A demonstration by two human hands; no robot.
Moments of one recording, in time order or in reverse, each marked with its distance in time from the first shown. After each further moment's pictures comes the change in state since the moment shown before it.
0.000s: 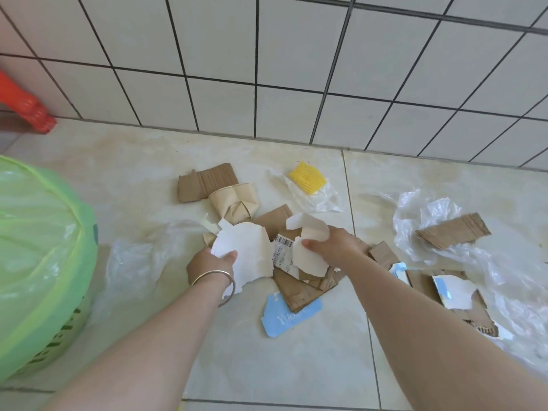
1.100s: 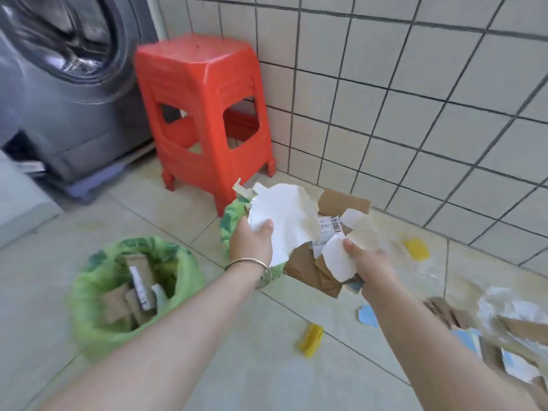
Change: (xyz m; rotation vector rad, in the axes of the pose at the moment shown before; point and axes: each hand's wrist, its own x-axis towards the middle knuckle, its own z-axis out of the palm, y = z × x) left_hand -0.251 -0.043 -0.358 -0.515 0.387 0.185; right_hand -0.360 -0.189 -0.036 0.928 -0.121 -0.096
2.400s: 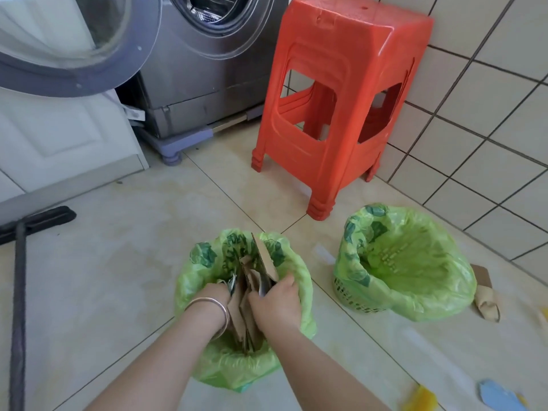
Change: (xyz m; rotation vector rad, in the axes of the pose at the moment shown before) left_hand 0.148 -0.238 -0.222 1.004 -0.458 -0.405; right_hand -0.097 0.164 0.353 -0.993 -0.385 -0.241
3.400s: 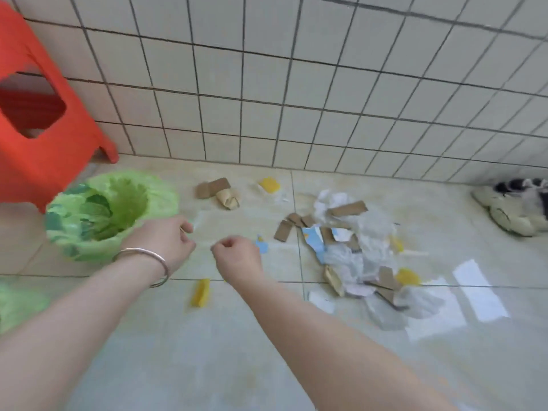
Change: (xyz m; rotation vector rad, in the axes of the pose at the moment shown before) left_hand -0.278 0.306 0.079 0.147 0.372 0.810; right_hand -0.182 0.253 -0.285 0.501 0.409 0.201
